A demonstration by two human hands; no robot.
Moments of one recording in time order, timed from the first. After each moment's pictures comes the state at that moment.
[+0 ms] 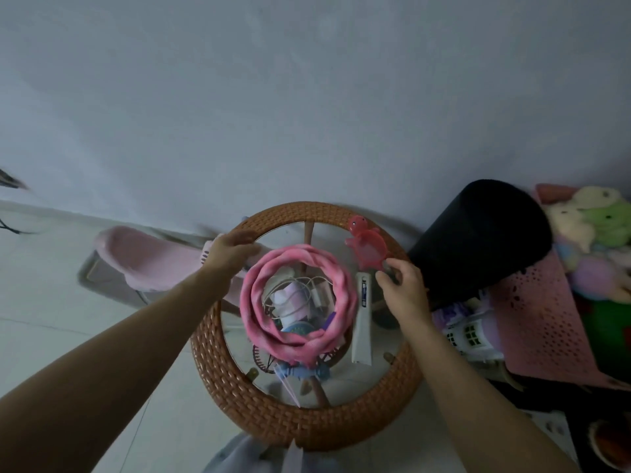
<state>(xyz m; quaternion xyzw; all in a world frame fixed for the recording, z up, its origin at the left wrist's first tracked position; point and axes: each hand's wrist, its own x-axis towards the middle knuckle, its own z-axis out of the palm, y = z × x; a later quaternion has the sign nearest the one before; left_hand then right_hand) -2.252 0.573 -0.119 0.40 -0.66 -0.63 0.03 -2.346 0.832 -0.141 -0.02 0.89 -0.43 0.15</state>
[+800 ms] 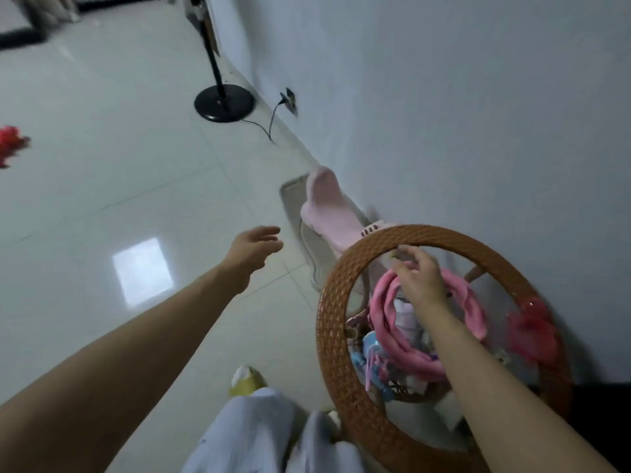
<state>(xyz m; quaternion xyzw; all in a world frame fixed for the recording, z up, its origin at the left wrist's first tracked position) -1.993 0.587 -0.111 0.61 -0.46 -0.60 0.25 -2.248 0.676 -0.137 -0.37 0.79 -0.37 0.31</state>
